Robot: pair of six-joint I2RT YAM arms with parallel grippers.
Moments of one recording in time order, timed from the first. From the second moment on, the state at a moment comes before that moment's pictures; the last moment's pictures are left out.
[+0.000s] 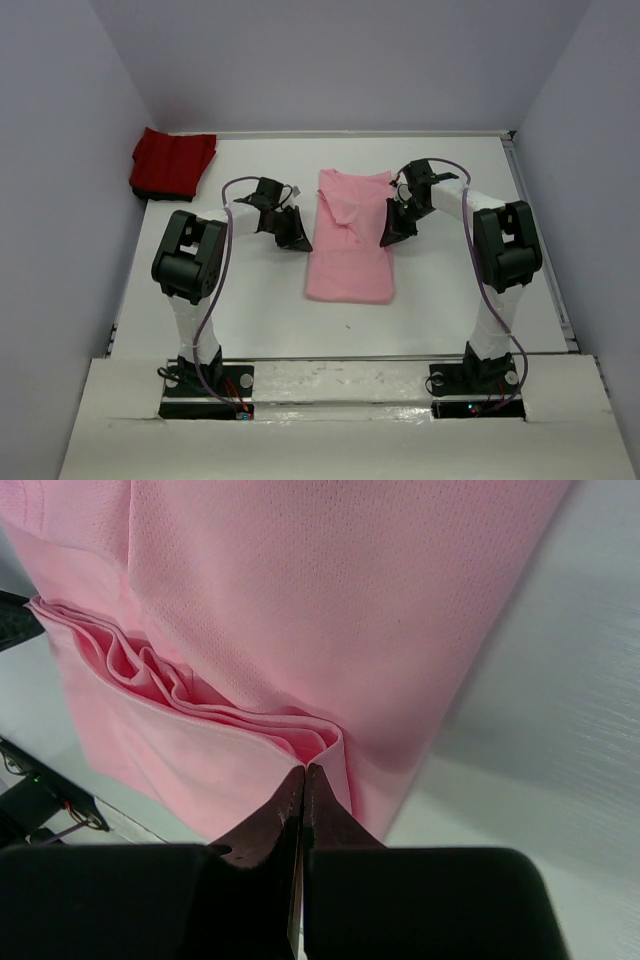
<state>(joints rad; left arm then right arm) -0.35 1.92 1.13 -0.28 0.53 -0.51 0.25 1.98 1.41 -0.73 -0.49 0.29</state>
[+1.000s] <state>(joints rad) -0.35 1.92 1.21 -0.31 0.52 -0.50 0.23 1.91 1.41 -0.77 -0.44 0.29</state>
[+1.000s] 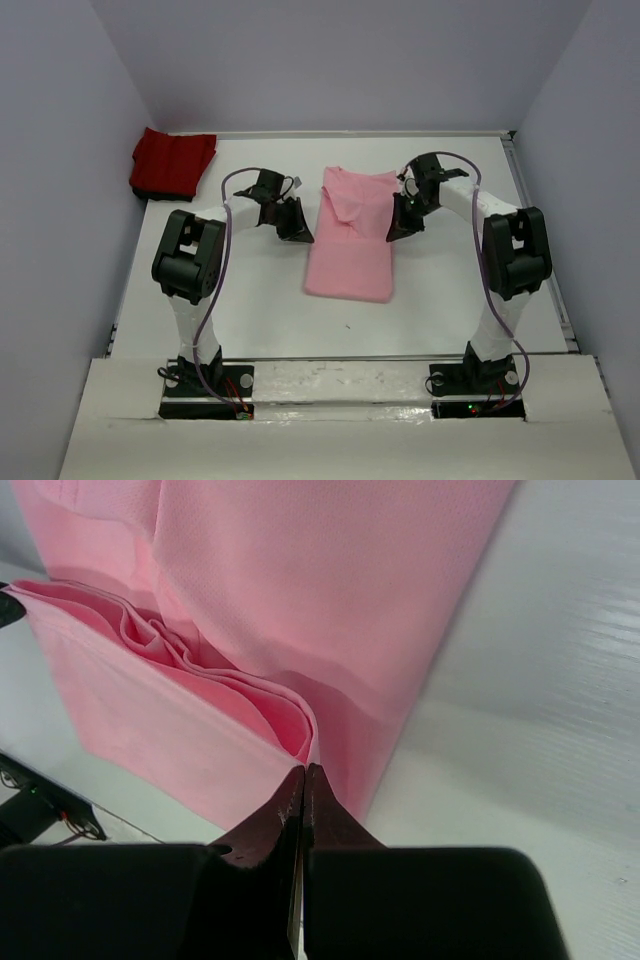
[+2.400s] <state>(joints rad) -0.39 2.03 1.32 -0.29 0.54 -0.50 0.22 2.02 1.43 -0.72 -0.29 0.31</state>
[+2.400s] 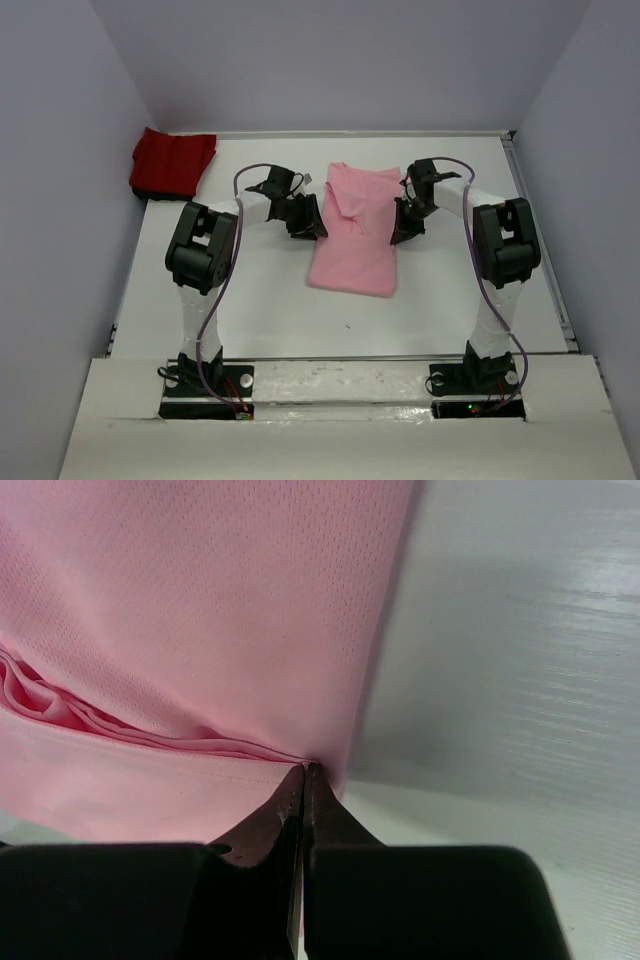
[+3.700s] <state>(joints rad) -0.40 1.92 1.29 -0.42 0.23 -0.56 0.21 2.10 1.58 -0.73 -0.25 0.31</state>
